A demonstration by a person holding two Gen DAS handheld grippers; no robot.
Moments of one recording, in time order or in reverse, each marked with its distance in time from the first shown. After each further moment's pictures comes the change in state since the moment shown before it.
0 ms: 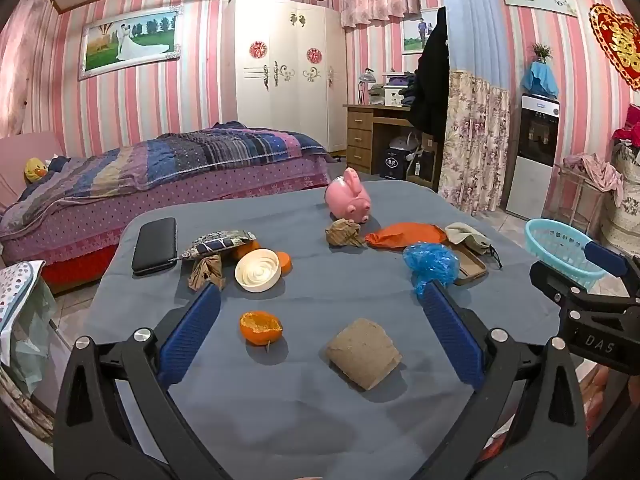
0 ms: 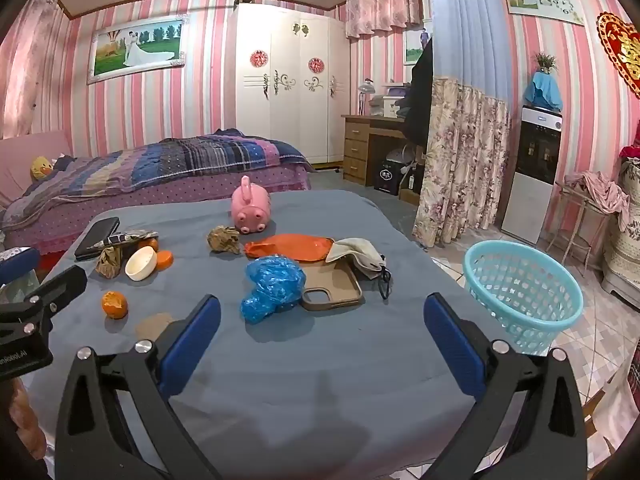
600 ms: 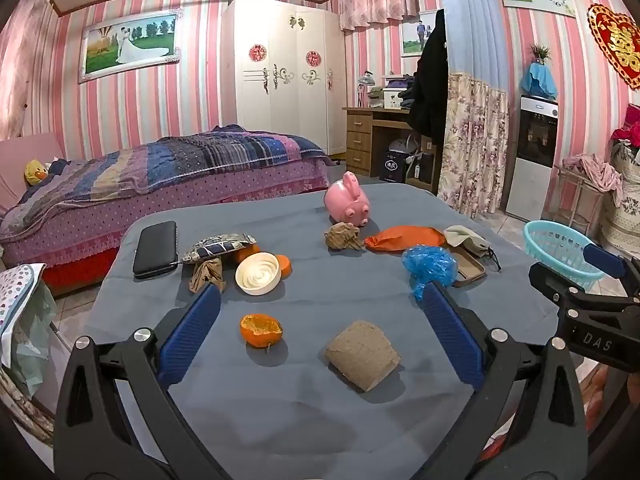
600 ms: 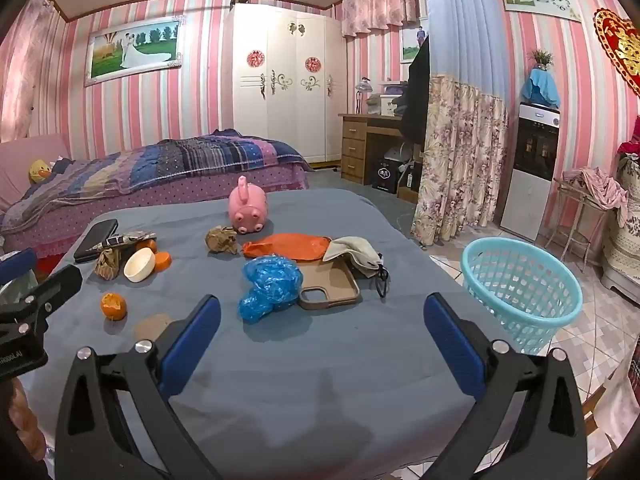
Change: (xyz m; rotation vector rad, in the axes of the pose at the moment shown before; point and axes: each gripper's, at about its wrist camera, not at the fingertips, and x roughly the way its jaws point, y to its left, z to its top) left arm -0.005 -0.001 0.003 -0.012 -0.010 -0.003; right arm 0.001 -0.004 -0.001 0.016 0.007 -0.001
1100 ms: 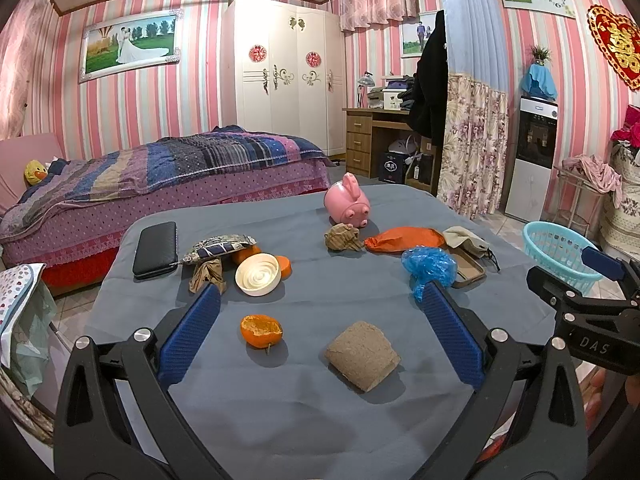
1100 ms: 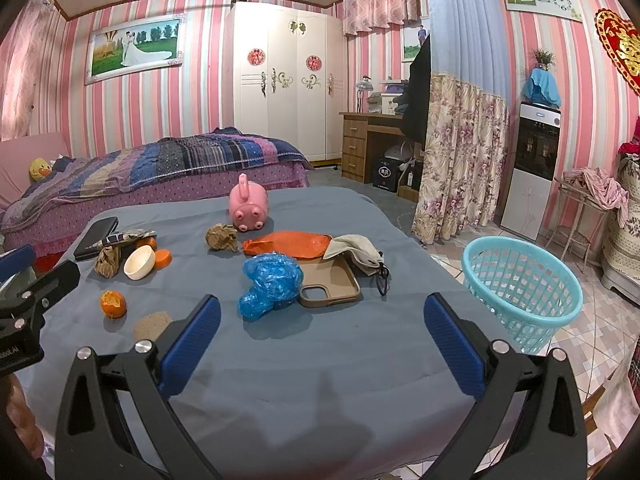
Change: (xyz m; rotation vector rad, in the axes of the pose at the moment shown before) left arm -0.001 -0.001 0.001 0.002 -0.003 0.000; right arm 0.001 0.001 -0.001 -0.002 0.003 0.000
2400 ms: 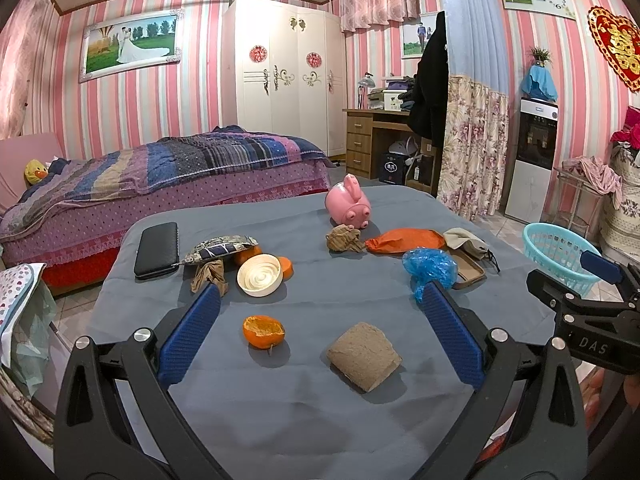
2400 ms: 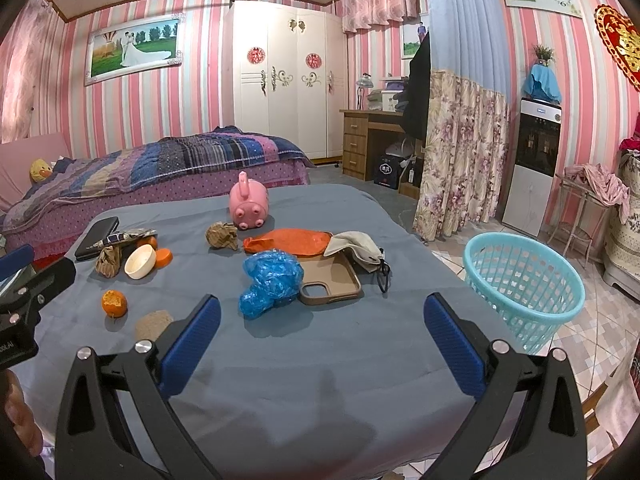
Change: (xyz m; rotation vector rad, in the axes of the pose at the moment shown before) left arm -0.006 0.004 0.003 0.002 -0.008 -0.002; right arm 0.001 0.003 -0.003 0.005 0.006 0.001
